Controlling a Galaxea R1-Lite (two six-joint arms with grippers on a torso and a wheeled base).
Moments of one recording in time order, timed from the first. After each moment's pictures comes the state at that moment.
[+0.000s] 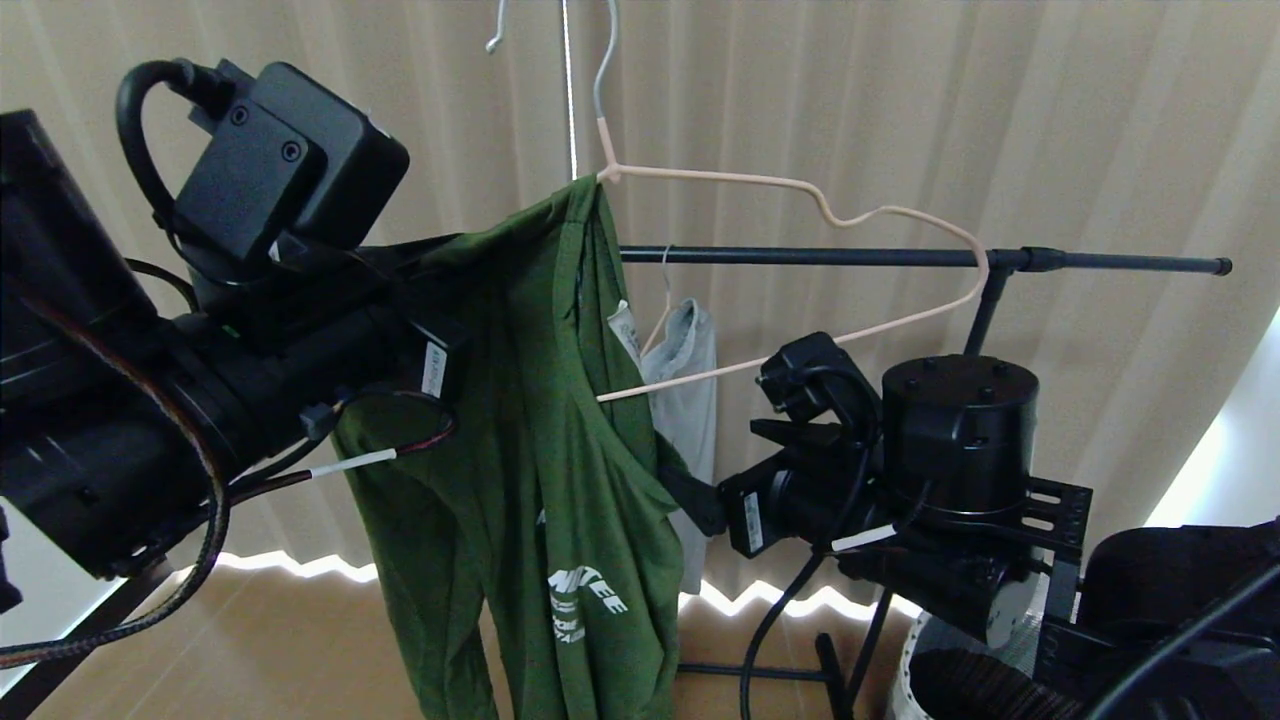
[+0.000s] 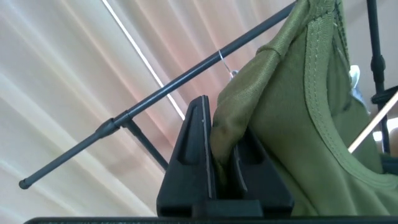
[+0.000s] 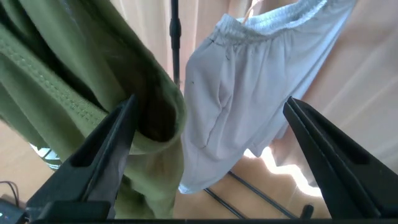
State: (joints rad) left arm -0.63 1.42 -0.81 -0.70 0.20 0.52; right arm 0.78 1.79 -0.80 -0.70 -0.21 0.10
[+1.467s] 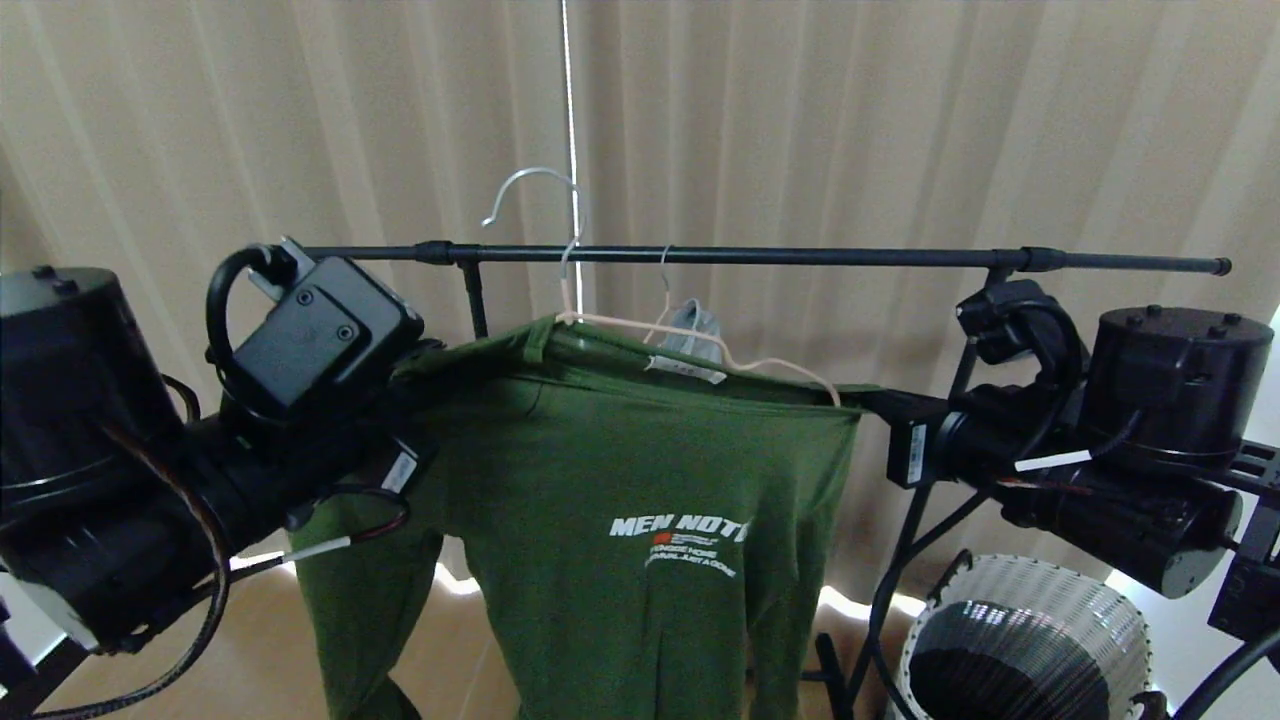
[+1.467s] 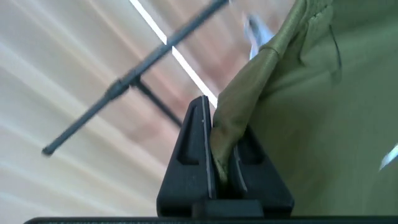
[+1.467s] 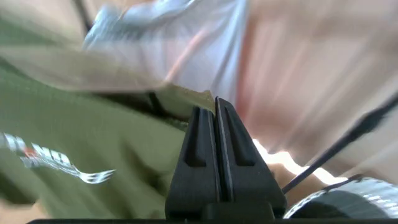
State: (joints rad) left arm -0.53 1.41 -0.62 -0.71 0.20 0.66; right arm 0.50 1.60 -0.68 -0.67 -0.23 0.10
